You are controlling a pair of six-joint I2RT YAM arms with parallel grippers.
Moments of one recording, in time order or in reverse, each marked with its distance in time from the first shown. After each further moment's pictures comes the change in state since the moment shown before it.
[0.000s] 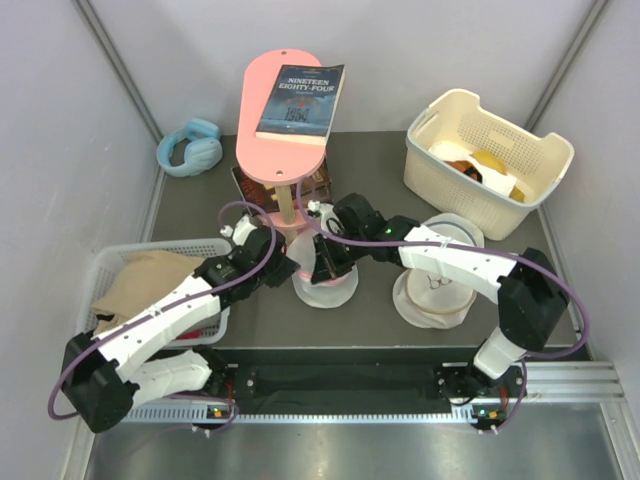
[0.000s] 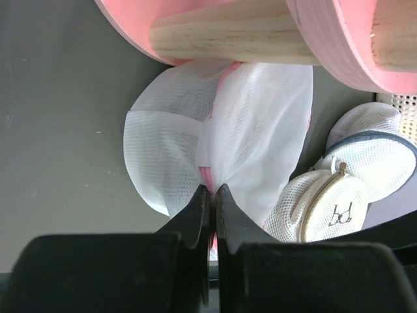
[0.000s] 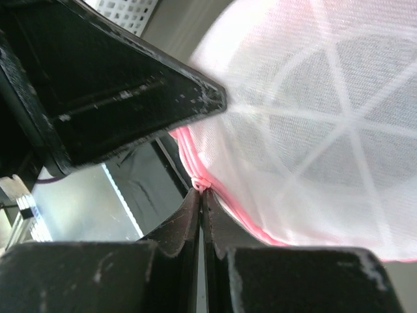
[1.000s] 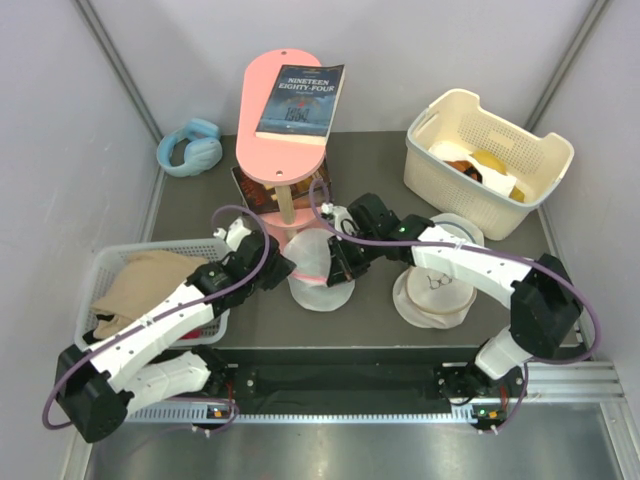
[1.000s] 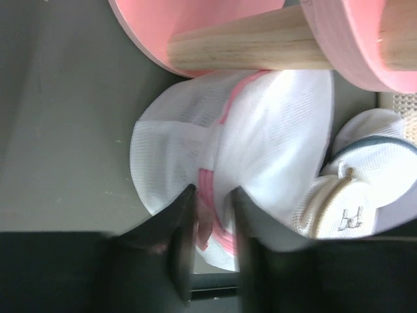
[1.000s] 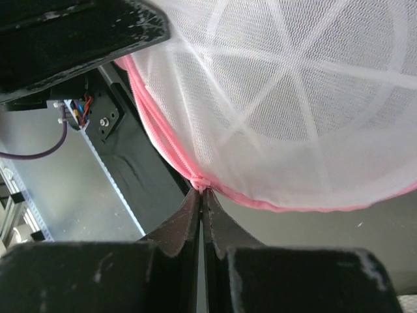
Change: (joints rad) left arm 0.001 -0.095 -0.055 -0.004 -0.045 0.029; right arm -0.061 -0.060 -0.054 -0.095 -0.029 -0.067
